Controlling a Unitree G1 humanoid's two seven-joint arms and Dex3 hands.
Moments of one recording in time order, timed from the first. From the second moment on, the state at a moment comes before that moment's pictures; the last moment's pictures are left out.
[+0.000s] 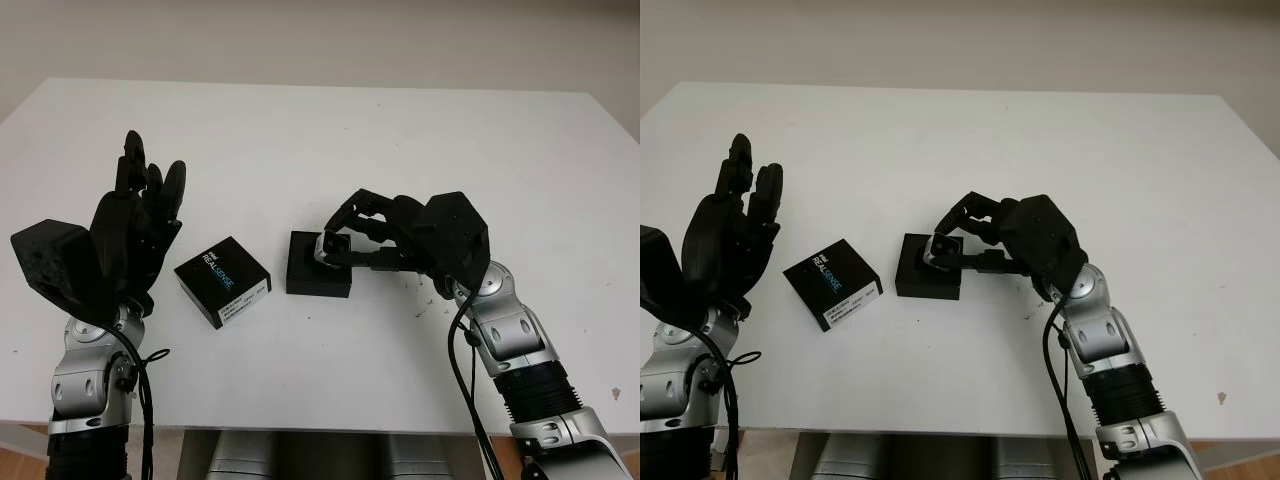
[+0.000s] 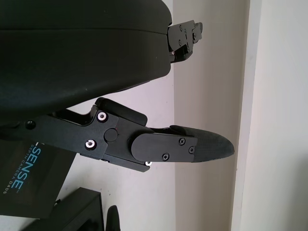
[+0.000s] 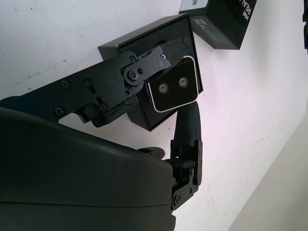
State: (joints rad) left arm -0.24 0.22 0.26 -0.10 -0.23 0.23 -0.08; right arm -0.47 -0.29 0.12 0.20 -0.12 0.27 0.36
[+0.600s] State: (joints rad) left arm -0.23 0.22 0.26 -0.10 -0.24 0.23 -0.08; right arm -0.48 -0.28 0.13 0.23 -0.14 0.26 0.36
